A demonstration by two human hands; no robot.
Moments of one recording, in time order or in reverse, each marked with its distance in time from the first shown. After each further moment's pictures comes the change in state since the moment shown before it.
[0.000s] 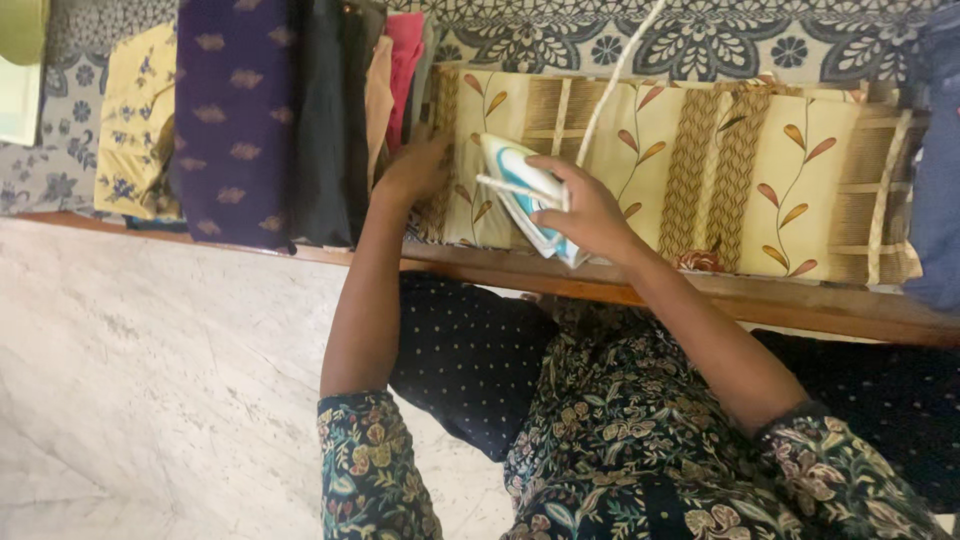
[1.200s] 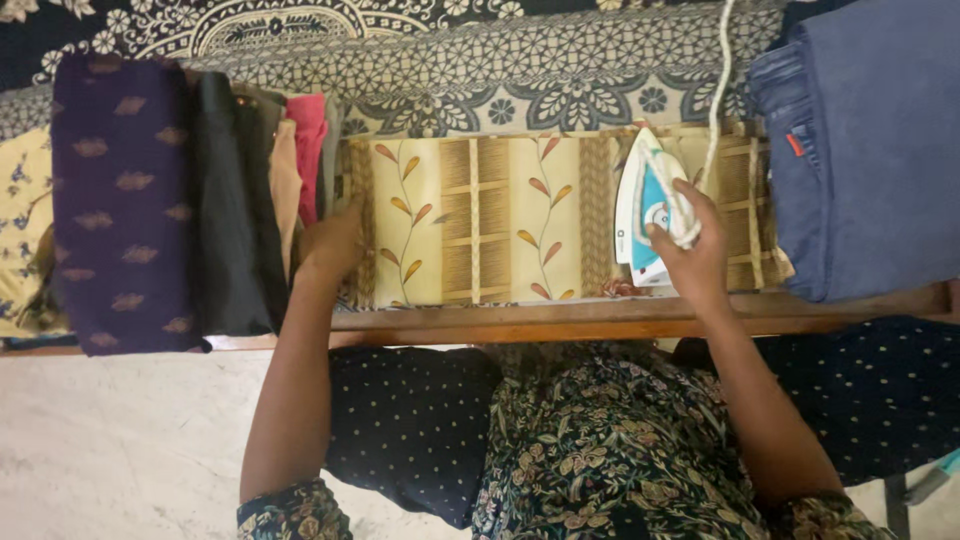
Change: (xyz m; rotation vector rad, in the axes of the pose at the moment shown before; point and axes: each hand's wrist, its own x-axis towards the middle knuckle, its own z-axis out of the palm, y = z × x) left_hand -0.008 0.030 -0.026 0.247 -0.154 -0.212; right_hand -0.111 0.100 -0.145 -0.291 0.722 -0.131
